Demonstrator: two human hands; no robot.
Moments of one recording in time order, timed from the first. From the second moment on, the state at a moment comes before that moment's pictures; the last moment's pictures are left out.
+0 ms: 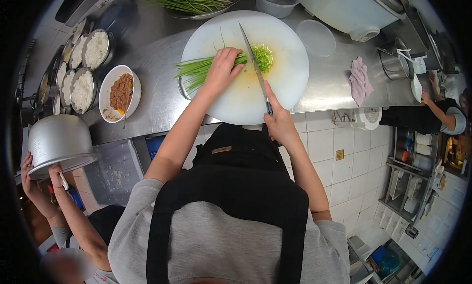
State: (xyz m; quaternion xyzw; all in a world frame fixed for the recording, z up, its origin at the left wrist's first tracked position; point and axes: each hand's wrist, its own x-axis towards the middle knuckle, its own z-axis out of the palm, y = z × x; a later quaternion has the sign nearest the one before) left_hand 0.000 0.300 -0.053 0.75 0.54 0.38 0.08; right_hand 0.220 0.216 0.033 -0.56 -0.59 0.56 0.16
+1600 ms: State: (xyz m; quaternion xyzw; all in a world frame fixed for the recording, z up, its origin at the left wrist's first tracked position) left_hand 0.021 0.310 -0.055 0.66 0.68 0.34 -0.02; right_hand 0.202 0.240 0.040 -0.55 -0.67 0.50 0.07
